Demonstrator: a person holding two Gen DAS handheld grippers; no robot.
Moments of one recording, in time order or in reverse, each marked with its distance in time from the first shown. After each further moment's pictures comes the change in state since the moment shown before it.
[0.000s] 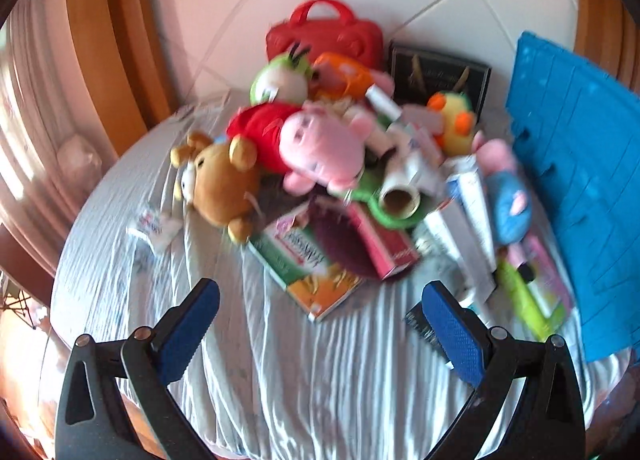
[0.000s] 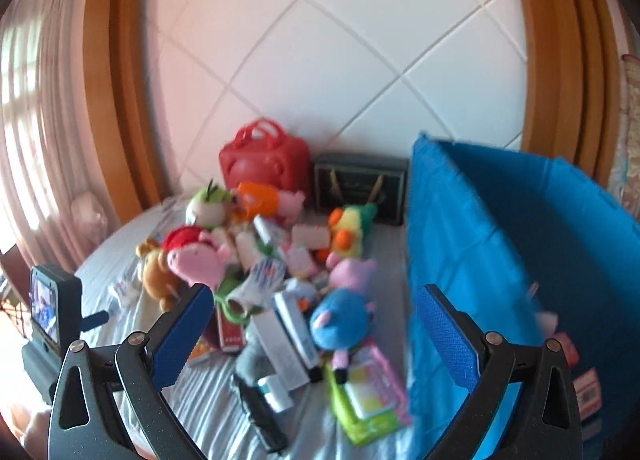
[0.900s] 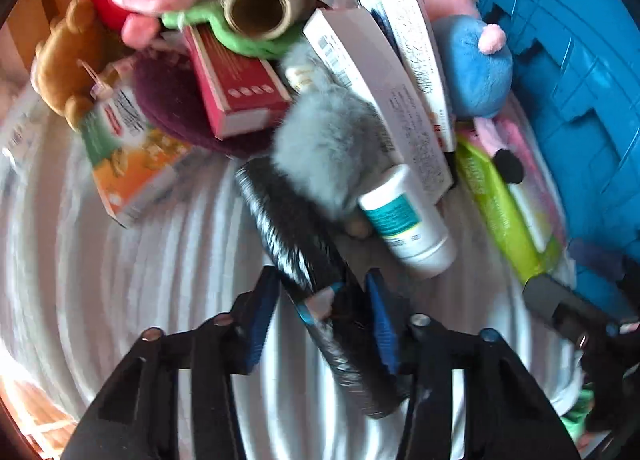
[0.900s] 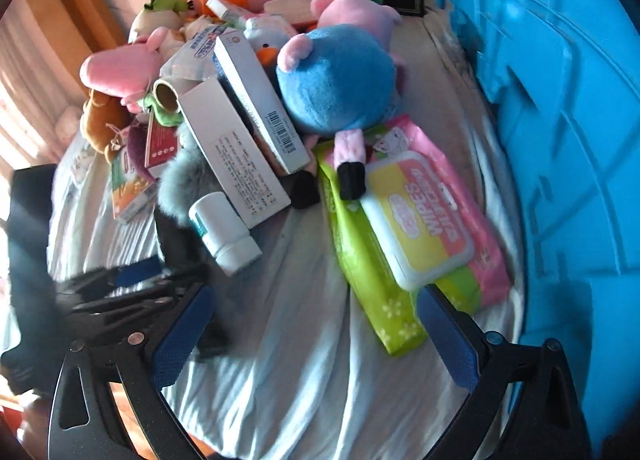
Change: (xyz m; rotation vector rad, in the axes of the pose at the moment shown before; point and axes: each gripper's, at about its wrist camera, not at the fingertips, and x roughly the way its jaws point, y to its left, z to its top) left arm 0.102 -0.098 -0.070 0.038 0.294 -0.171; right arm 0.153 -0.033 -0.158 0.091 0.540 0.093
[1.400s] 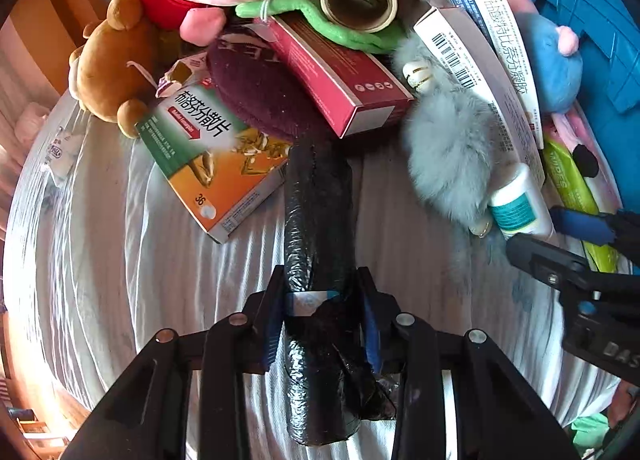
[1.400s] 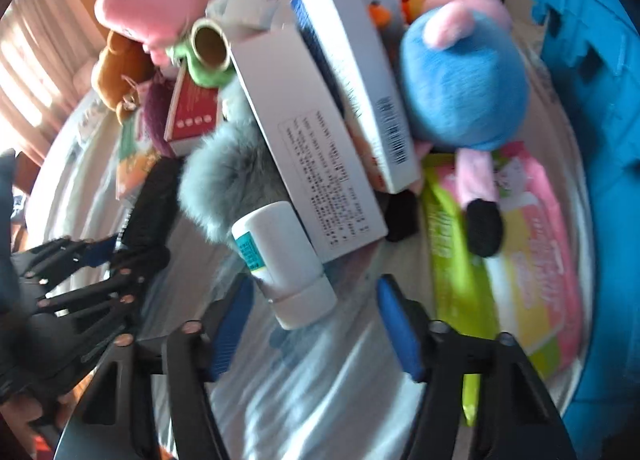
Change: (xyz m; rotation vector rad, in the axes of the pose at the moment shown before) left arm 0.001 0.045 0.000 0.029 0.019 0.125; right arm 0.063 0.053 0.023 -0.145 0.084 0.038
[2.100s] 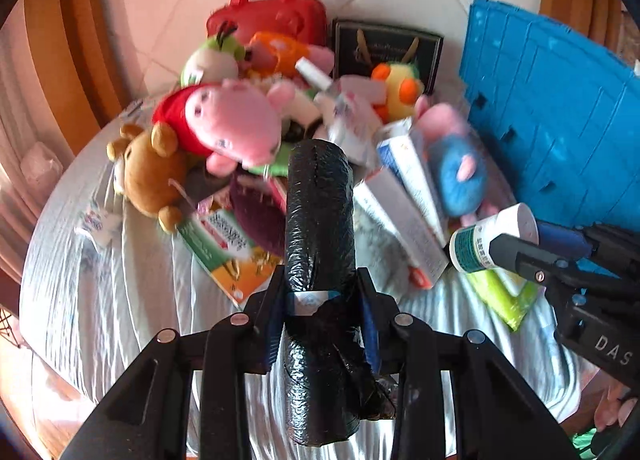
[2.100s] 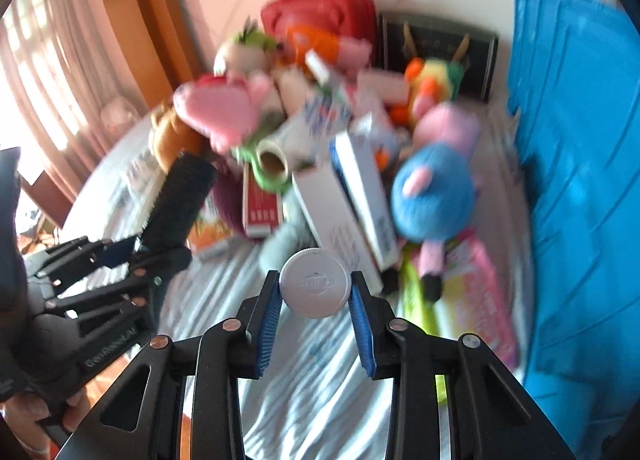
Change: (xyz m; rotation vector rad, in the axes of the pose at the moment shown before) left arm -0.131 -0.018 0.029 0.012 -0.291 -0.067; right arm -0.128 0.020 0.014 -0.040 -0.253 0.007
